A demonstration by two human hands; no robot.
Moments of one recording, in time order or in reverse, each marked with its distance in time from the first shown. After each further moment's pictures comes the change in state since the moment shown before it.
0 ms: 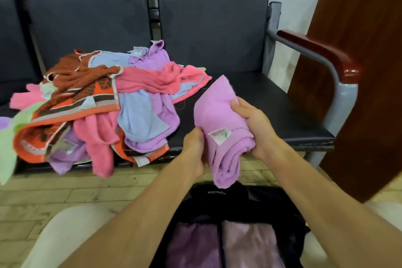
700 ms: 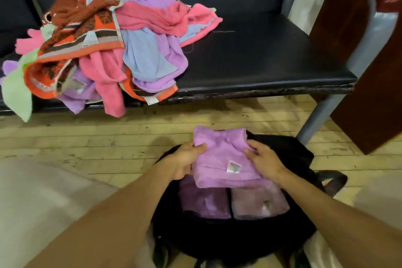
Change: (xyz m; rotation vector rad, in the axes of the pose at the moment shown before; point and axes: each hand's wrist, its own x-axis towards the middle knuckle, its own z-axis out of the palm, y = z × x) left_hand -0.008 -0.111 -0.125 0.541 -0.102 -0.242; right_hand -0.064 0.187 -0.121 -1.059 0.062 0.188
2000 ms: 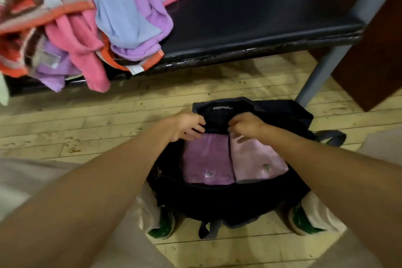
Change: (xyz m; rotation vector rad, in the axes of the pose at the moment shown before) left_hand 0.003 0.021 0.006 0.529 0.006 -0.112; right_hand 0.011 -0.026 0.021 0.067 -0.232 0.288
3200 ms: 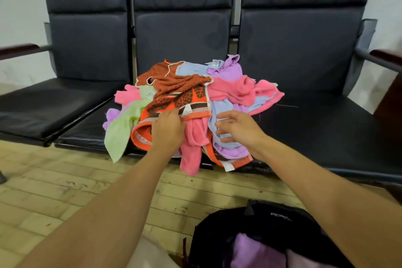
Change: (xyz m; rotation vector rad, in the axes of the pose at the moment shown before) left_hand -0.067 0.007 -0.250 0.500 1.213 0.405; right_hand -0.045 -0.305 0.040 0.264 0.005 -0.631
